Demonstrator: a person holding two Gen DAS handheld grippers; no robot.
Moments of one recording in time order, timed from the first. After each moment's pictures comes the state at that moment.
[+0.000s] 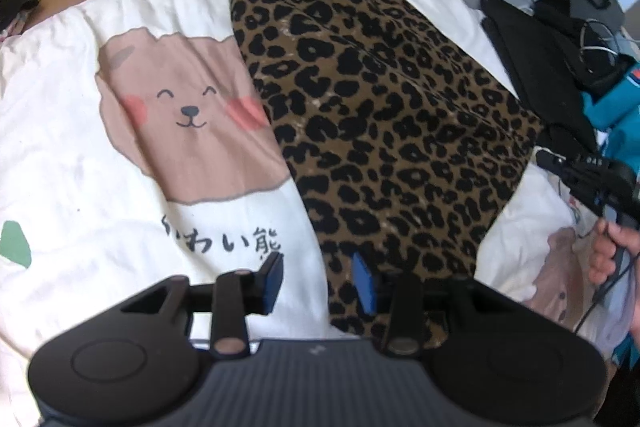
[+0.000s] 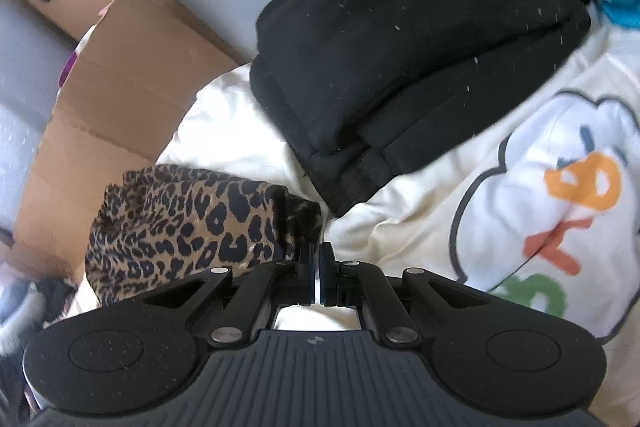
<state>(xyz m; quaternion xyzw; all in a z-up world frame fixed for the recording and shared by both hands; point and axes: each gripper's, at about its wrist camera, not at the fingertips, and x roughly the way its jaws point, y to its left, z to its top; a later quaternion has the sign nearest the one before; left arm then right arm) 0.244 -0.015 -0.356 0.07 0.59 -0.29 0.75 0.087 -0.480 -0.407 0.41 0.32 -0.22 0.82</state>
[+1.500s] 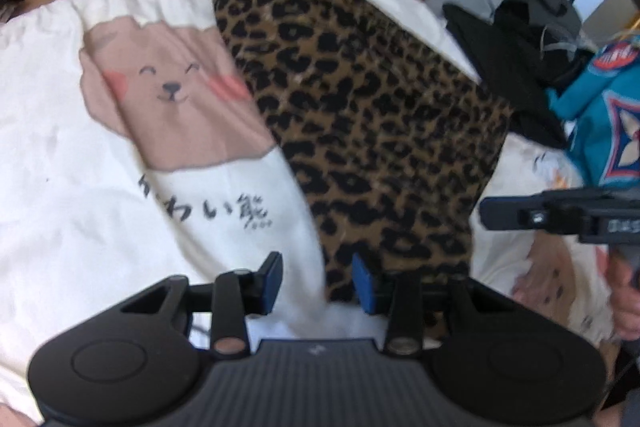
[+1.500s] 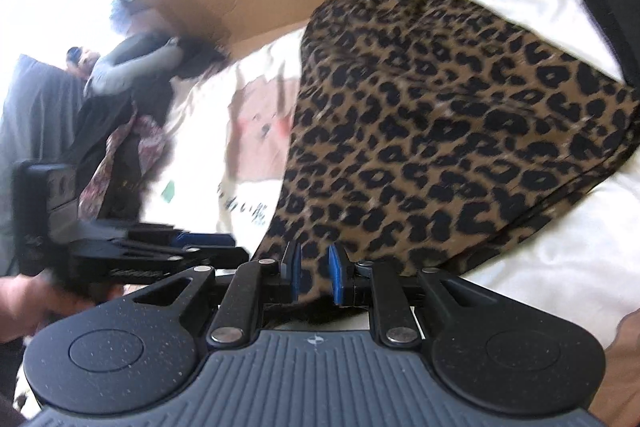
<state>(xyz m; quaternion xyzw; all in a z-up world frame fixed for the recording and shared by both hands) 0.212 0.010 -0.390 0.04 0.54 -0.35 0.77 0.128 -0.308 -0.359 0.25 0.45 0.11 0.85</state>
